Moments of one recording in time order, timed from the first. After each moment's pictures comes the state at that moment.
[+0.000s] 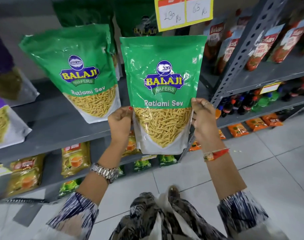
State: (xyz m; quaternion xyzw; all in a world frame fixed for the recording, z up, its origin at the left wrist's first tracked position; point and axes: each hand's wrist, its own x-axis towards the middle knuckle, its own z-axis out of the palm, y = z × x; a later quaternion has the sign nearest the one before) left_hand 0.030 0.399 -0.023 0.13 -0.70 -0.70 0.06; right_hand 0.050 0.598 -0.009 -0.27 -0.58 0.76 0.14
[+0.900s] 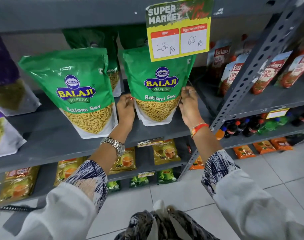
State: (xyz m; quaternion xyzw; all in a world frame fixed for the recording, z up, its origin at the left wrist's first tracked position) left_hand -0.096 0.431 -0.034 0.09 -0.67 -0.73 0.10; right_hand -0.078 0.616 -0.005 -0.10 -0.60 0.79 0.11
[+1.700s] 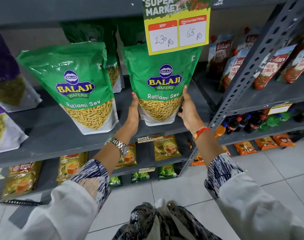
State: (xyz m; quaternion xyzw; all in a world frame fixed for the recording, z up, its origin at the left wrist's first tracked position) left_hand -0.064 0.454 -0.025 0.12 -0.61 -0.78 -0.08; right_hand -0.051 0.615 -0.009 -0.12 -0.62 0.78 -0.03
